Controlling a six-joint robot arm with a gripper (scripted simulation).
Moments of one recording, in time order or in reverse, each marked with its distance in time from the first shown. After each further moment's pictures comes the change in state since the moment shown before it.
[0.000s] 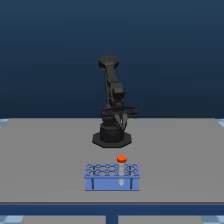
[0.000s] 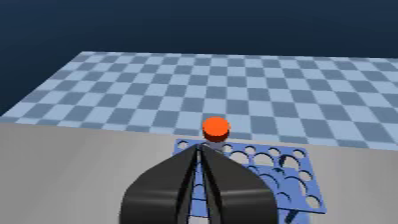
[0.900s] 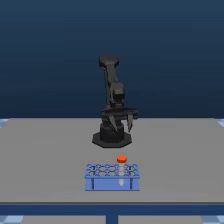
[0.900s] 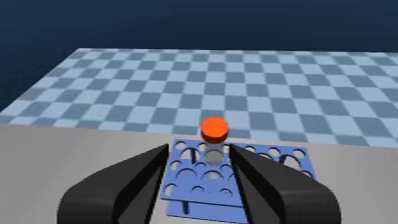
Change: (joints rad) arm 0.002 0.048 -0.025 0.061 -0.002 -0.053
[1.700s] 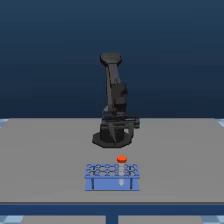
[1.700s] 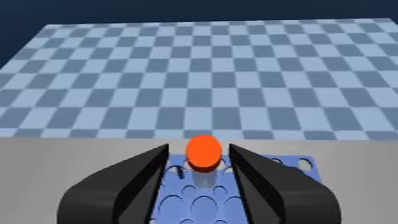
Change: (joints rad) arm 0.009 0.296 -0.205 0.480 0.021 -0.439
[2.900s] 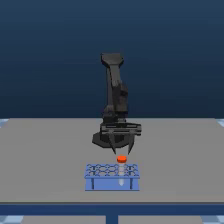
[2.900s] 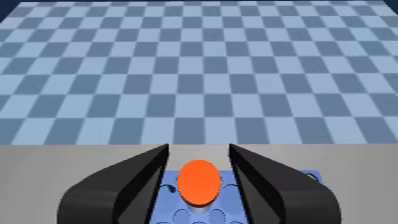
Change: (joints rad) arm 0.002 0.157 -0.148 0.535 0.029 -0.539
